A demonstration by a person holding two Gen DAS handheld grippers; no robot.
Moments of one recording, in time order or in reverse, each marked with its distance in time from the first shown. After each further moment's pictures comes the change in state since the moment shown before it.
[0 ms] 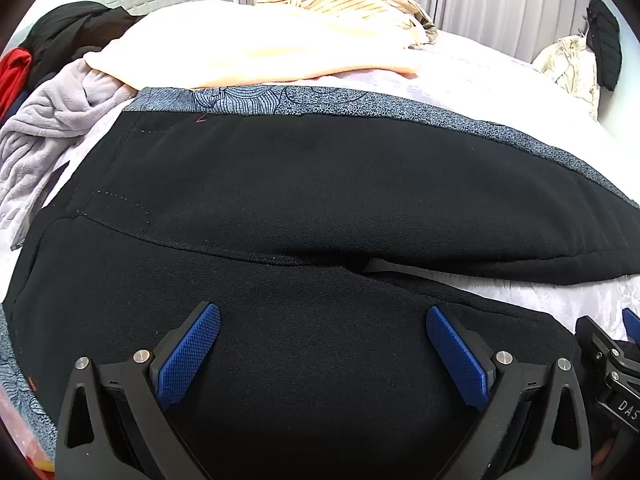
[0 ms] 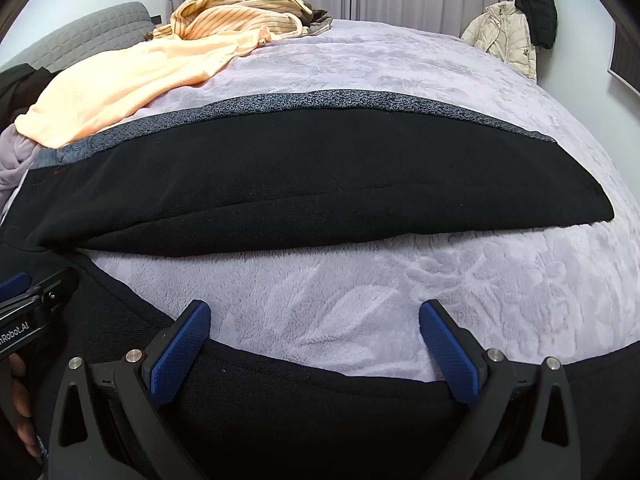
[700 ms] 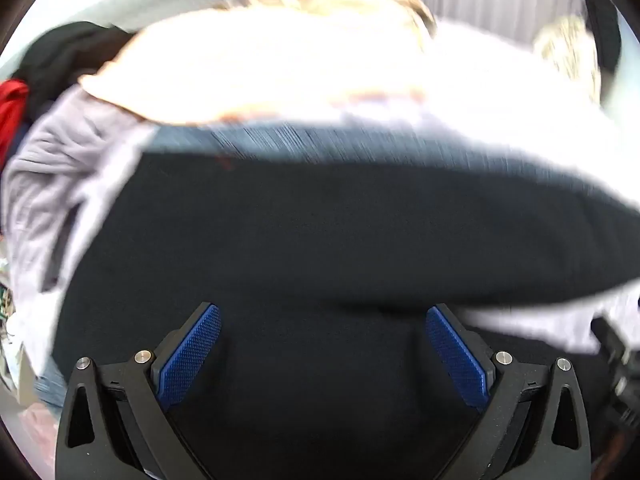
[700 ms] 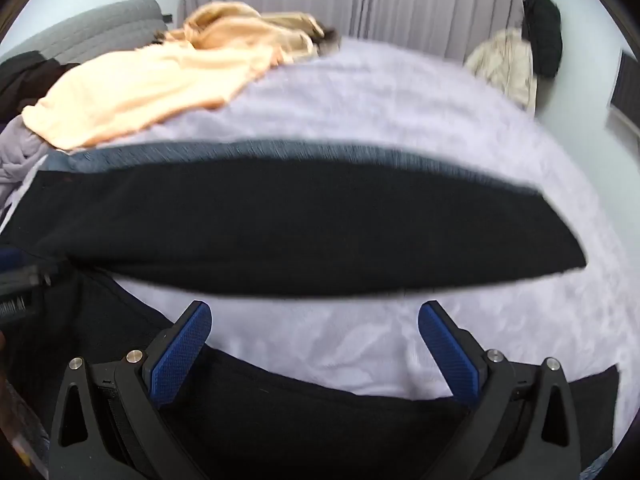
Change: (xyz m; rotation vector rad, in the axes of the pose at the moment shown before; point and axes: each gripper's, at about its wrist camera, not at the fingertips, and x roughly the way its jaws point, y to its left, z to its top) left arm -0.040 0.031 0.049 0.025 -0.004 0.020; right arm -0.025 0.032 0.036 -0.087 -0.065 -0.051
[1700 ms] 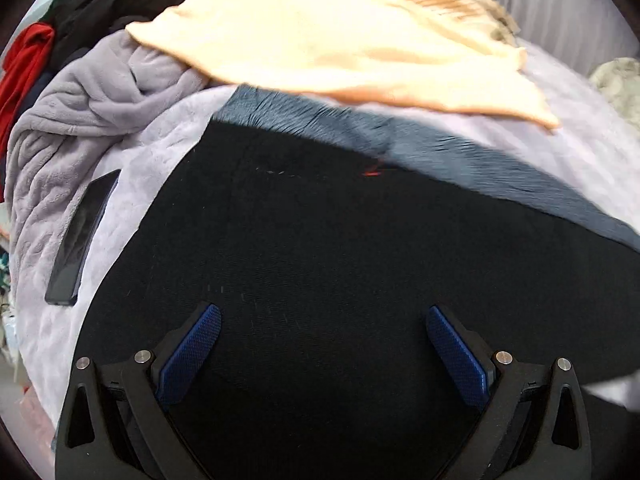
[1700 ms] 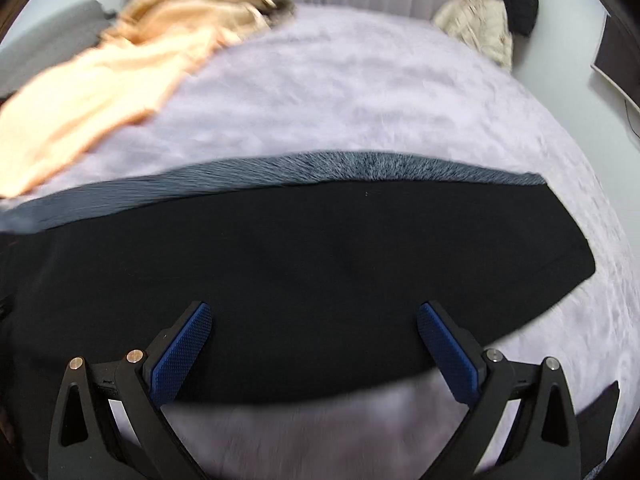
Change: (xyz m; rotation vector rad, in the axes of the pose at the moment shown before) left arm 0.043 0.092 0.005 -0.095 0.070 0.060; right arm 0.046 -0.016 0.044 0.128 0.104 -0.020
